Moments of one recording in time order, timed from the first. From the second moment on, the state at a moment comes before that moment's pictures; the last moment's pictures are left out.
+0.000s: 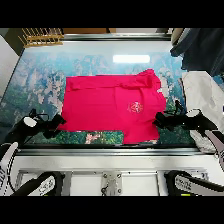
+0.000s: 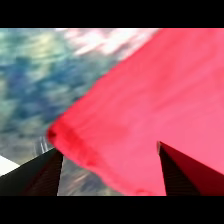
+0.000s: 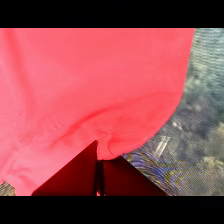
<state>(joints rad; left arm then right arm) 0.22 -1.17 0.56 1.11 -0.75 -1.90 -0.21 -1.34 0.66 -0.80 0.86 1.38</state>
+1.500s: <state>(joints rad) 0.20 -0.45 1.43 1.11 -0.74 -1.80 -0.22 -0.66 1.59 -0.89 0.96 1.38</state>
